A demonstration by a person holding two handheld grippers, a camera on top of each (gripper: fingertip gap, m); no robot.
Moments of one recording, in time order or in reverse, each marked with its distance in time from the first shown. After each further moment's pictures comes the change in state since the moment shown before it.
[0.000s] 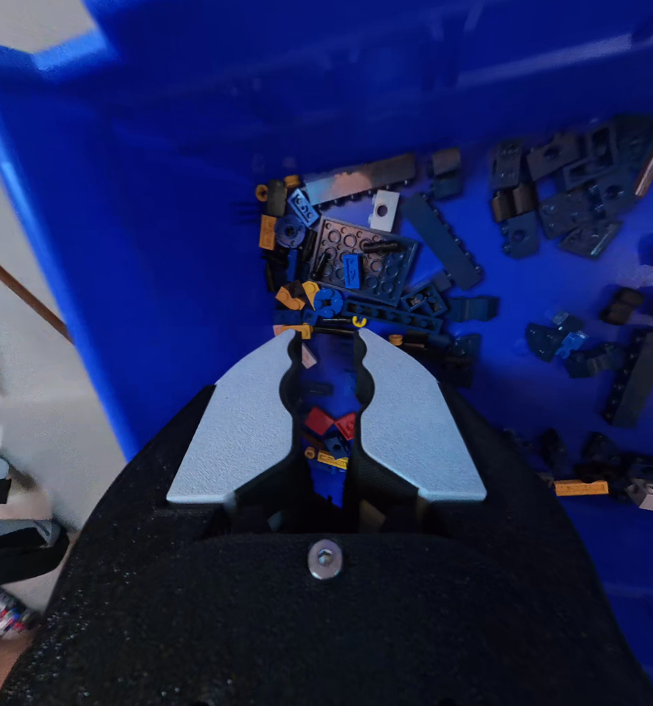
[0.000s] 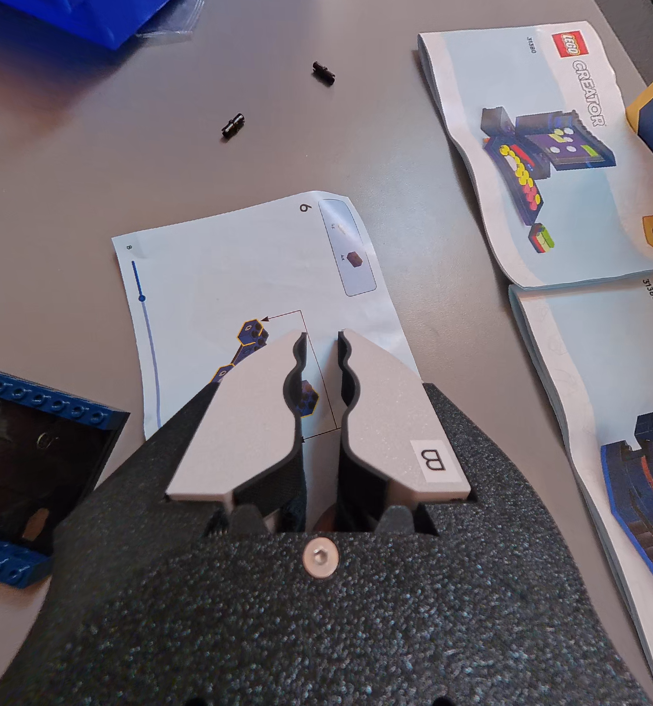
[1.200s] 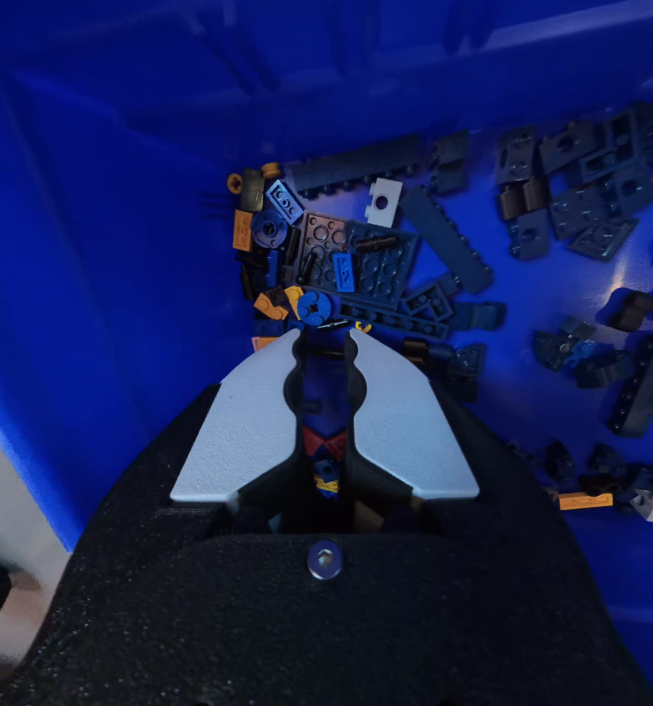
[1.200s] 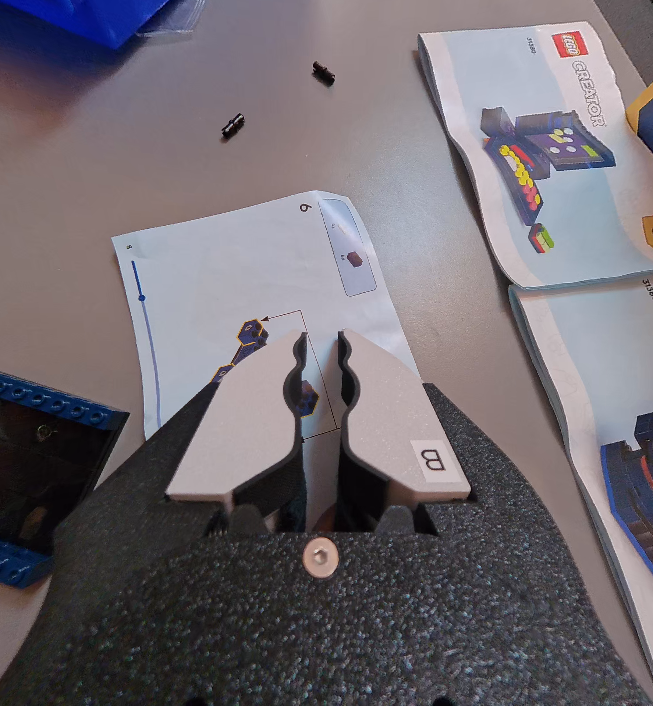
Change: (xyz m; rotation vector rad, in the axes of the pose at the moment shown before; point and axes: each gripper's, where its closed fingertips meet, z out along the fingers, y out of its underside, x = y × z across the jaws) left arm 0.007 0.007 0.020 -0.005 0.085 -0.032; right arm 0.000 0.000 0.000 0.000 0.001 -0.001
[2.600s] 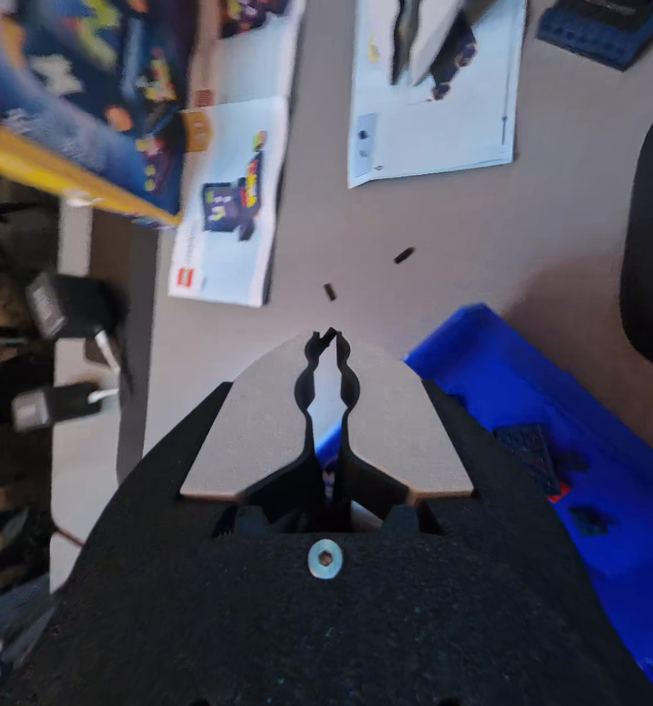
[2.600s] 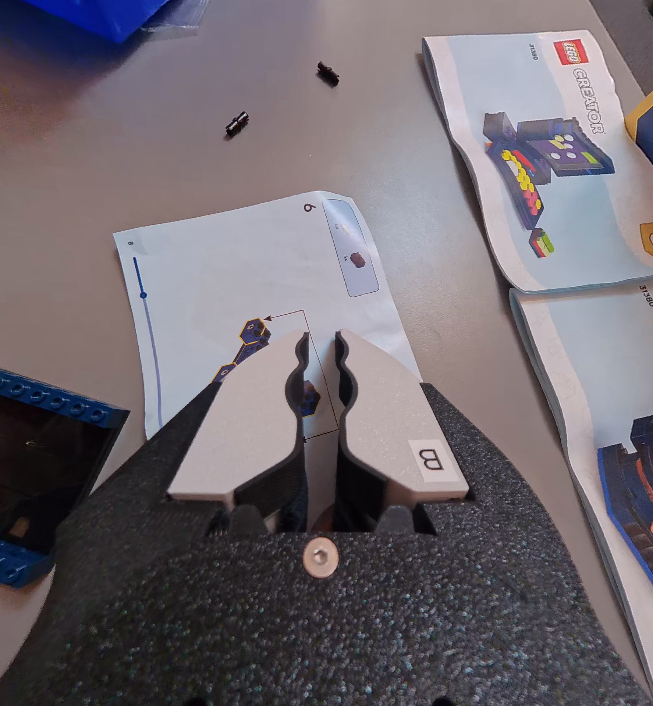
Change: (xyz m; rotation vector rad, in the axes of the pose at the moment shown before) left arm 0.145 -0.168 -0.109 0.483 -0.003 0.715; right arm -0.001 0.000 0.000 0.001 0.005 -0.022
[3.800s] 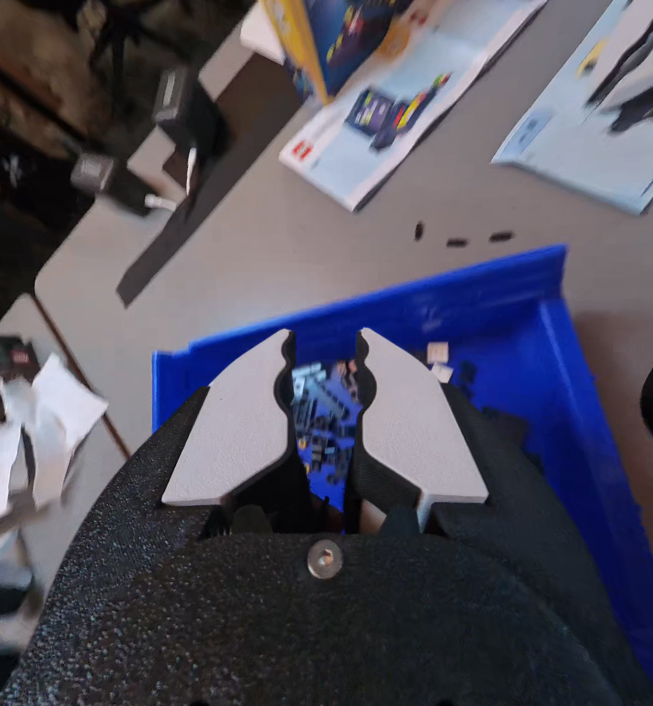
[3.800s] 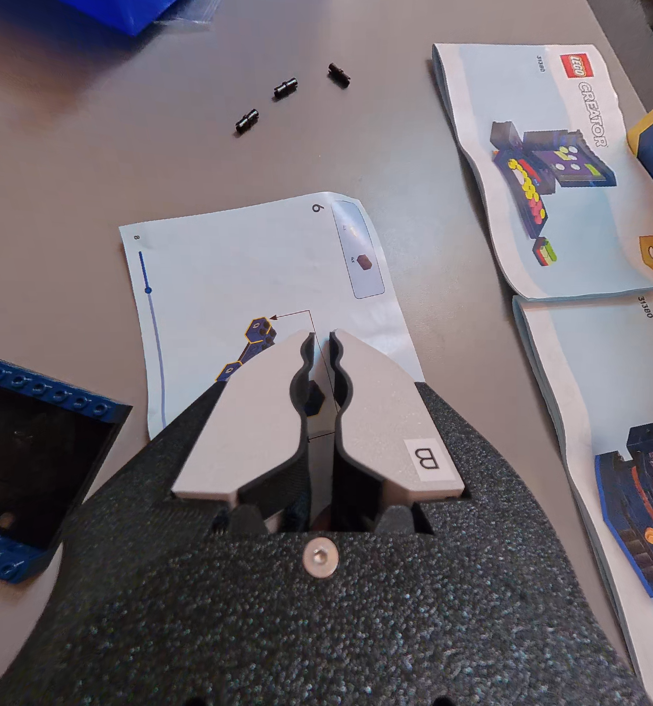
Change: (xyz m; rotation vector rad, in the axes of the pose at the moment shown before) left arm -0.013 0.079 -0.064 0.014 -0.313 -0.538; right arm -0.003 0.000 0.000 0.002 0.000 -0.034
